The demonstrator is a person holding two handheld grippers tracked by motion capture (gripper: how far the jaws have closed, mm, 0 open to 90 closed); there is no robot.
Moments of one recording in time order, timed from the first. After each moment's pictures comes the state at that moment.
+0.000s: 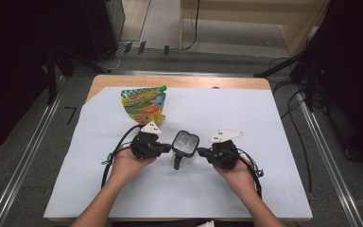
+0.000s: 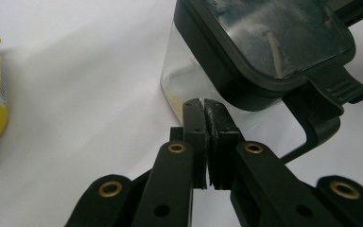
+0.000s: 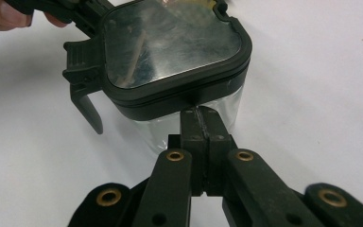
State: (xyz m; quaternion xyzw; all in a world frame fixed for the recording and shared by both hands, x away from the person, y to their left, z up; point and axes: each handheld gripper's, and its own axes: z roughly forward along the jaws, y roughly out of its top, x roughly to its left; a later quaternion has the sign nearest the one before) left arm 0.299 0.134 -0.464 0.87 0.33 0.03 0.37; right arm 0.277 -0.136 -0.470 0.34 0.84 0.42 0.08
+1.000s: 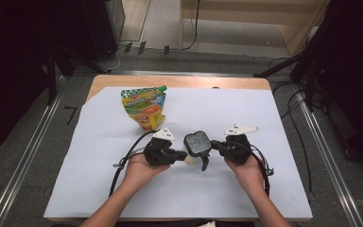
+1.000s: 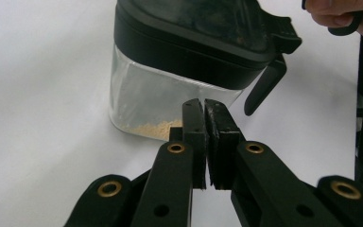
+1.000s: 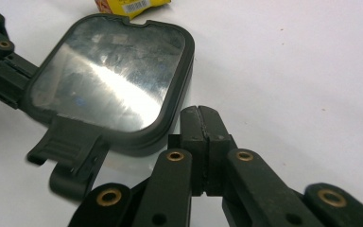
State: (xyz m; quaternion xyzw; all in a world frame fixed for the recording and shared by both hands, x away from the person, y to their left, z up) left arm 0.284 0.097 -0.465 0.86 0.30 -0.02 0.40; right arm 0.289 -0.172 -0.467 0.40 0.81 0.42 0.10
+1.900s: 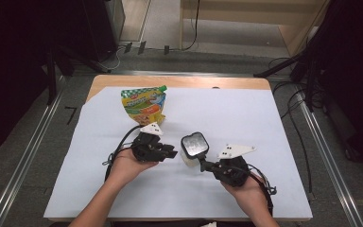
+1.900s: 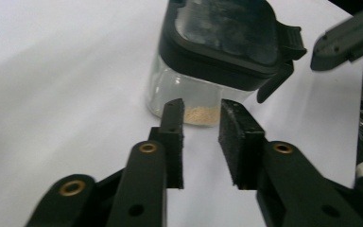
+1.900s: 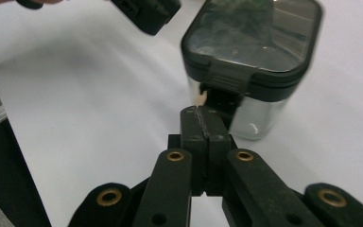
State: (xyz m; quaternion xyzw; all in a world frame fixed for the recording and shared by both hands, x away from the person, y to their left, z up) left arm 0.290 0.131 -0.447 0.87 0.31 0.00 0.39; right arm 0.227 -0.150 -0.454 0.33 0.84 0.42 0.06
